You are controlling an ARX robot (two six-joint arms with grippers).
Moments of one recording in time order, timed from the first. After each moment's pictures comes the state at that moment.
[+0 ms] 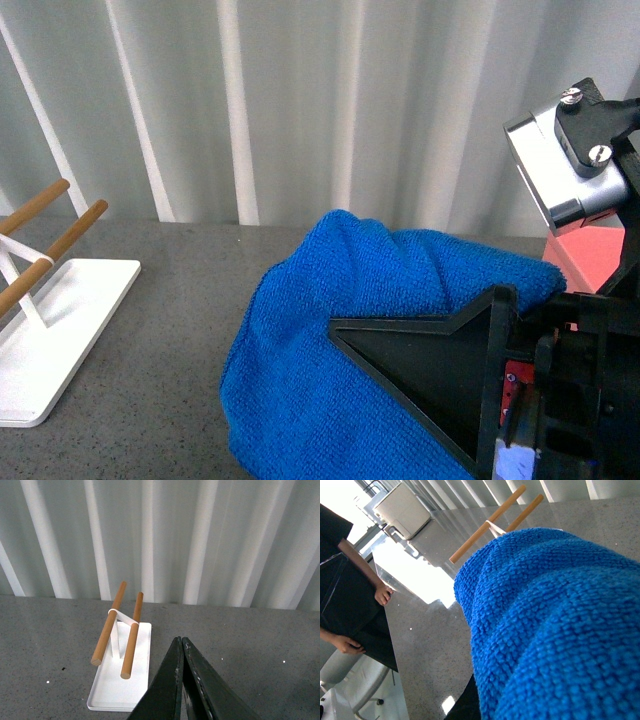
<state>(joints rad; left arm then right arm) 0.00 0.00 0.02 0.00 0.00 -0.01 0.41 1.60 0.38 0.98 -0.68 0.43</state>
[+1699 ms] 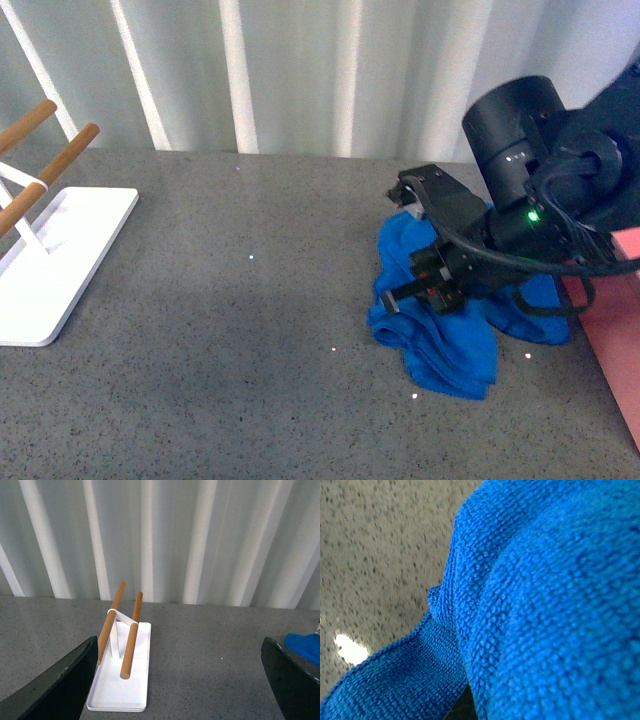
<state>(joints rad) 0.00 0.00 0.02 0.00 0.00 -0.01 0.32 2.22 1.17 0.01 -0.15 -0.16</state>
